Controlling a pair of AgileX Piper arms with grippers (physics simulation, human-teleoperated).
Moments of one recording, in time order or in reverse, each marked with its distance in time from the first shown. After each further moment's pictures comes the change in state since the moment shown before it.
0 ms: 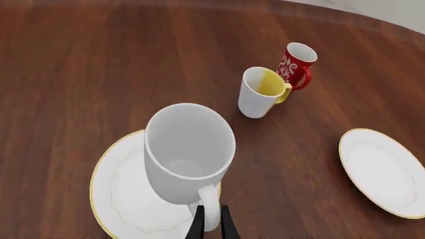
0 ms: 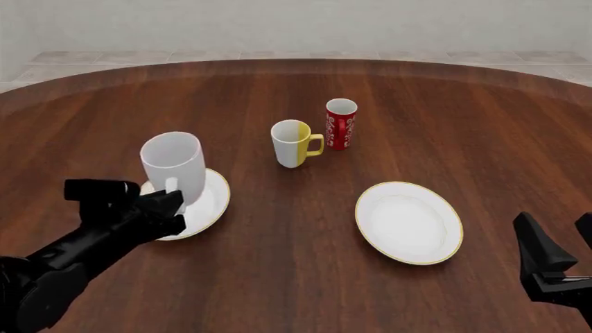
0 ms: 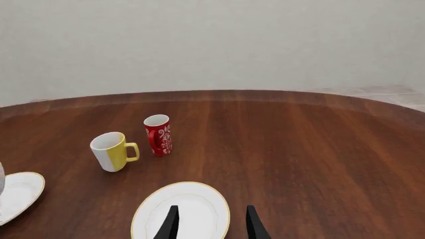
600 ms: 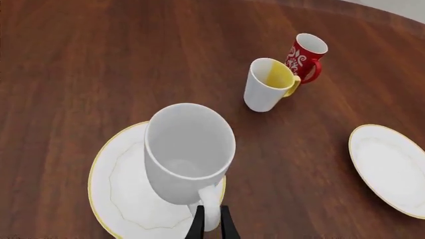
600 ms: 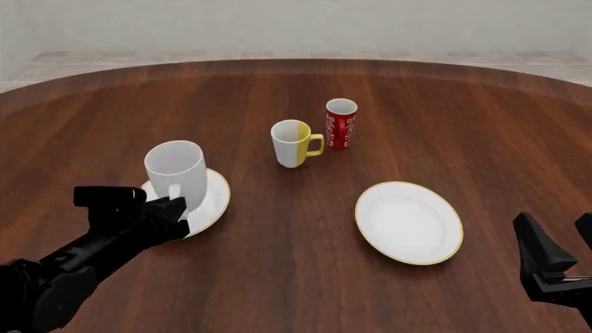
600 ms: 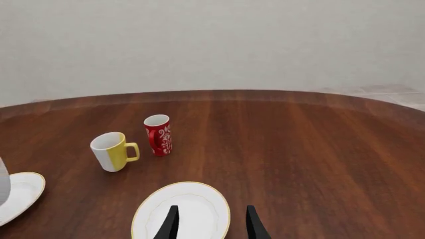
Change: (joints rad) left arm 0.008 0.099 0.014 -0.089 -0.008; right arm 0.000 -0.001 0.000 0.001 0.002
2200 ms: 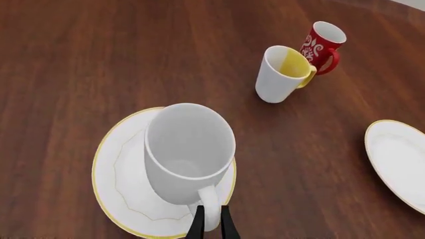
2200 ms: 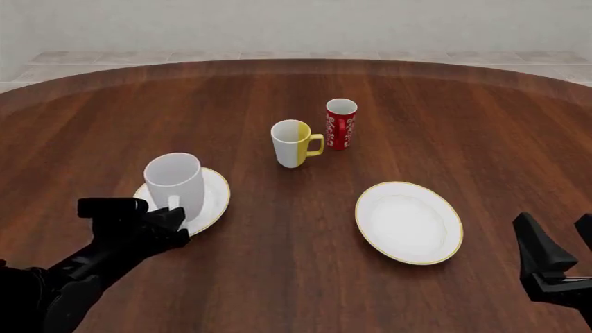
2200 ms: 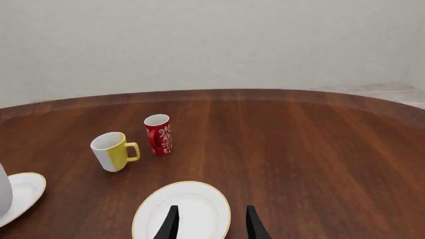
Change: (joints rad) left arm 0.023 0.113 0.035 -0.118 -0.014; right arm -0.001 -0.004 0.000 0.007 0.007
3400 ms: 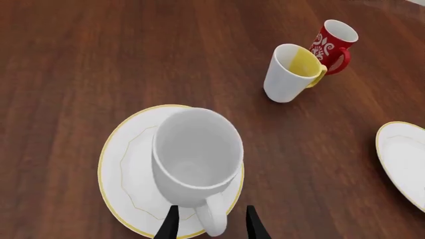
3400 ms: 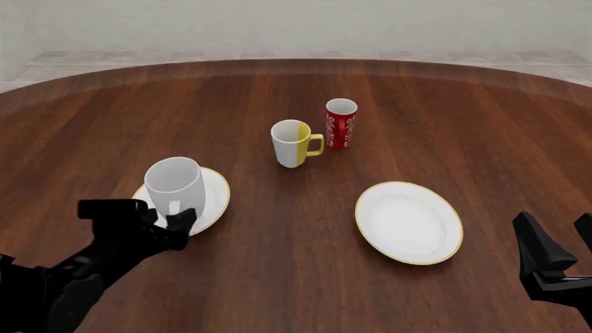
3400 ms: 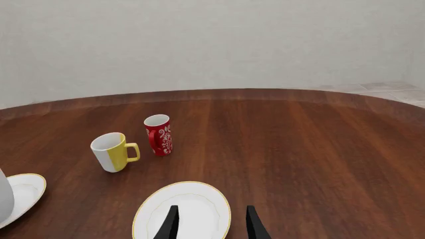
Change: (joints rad) left arm 0.023 0.043 -0.002 -0.031 0.001; right arm -0.001 0.012 0.000 -0.010 0.005
